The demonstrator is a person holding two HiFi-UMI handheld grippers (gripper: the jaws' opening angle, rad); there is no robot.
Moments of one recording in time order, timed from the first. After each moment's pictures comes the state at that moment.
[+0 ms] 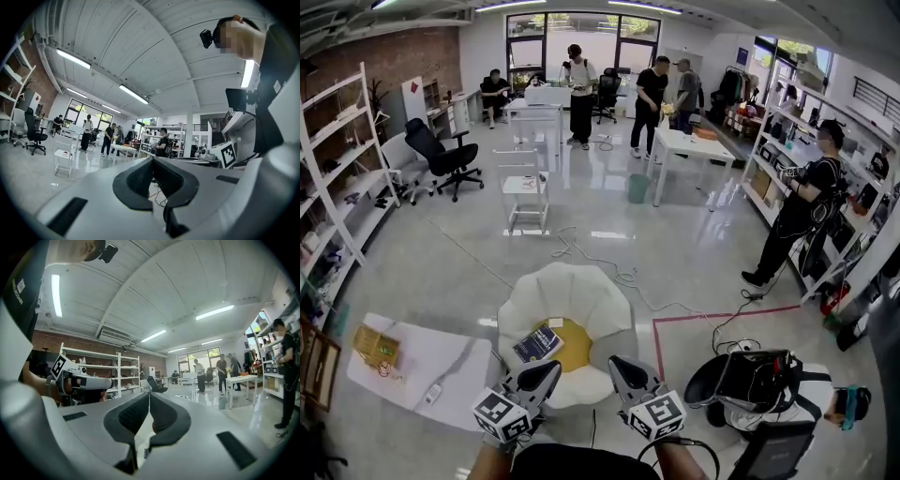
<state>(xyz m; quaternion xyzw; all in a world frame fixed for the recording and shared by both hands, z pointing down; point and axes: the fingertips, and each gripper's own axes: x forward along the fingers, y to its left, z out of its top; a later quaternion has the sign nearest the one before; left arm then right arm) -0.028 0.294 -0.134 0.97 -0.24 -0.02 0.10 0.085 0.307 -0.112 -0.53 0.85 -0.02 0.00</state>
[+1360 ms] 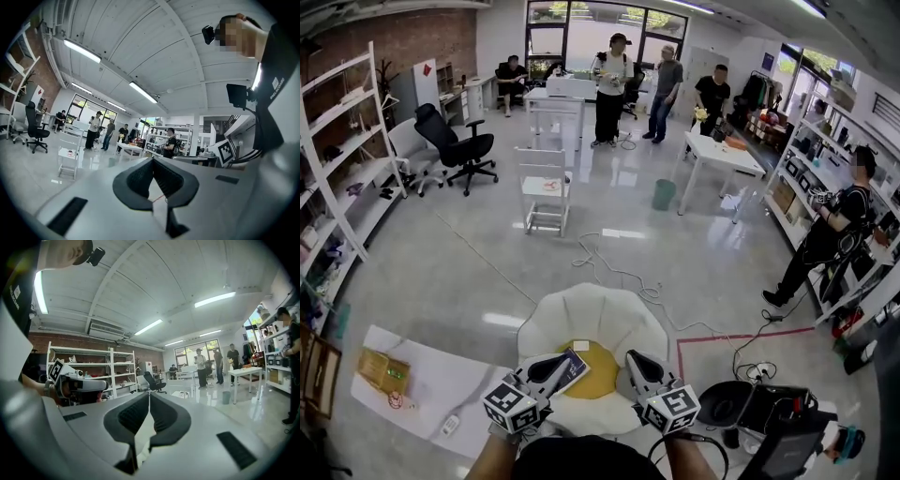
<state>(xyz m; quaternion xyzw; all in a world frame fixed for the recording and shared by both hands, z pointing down) -0.112 0.055 -0.115 0.96 -0.23 -0.02 0.13 0.023 0.068 -0.093 -0.54 0.84 -0.07 -0.02</state>
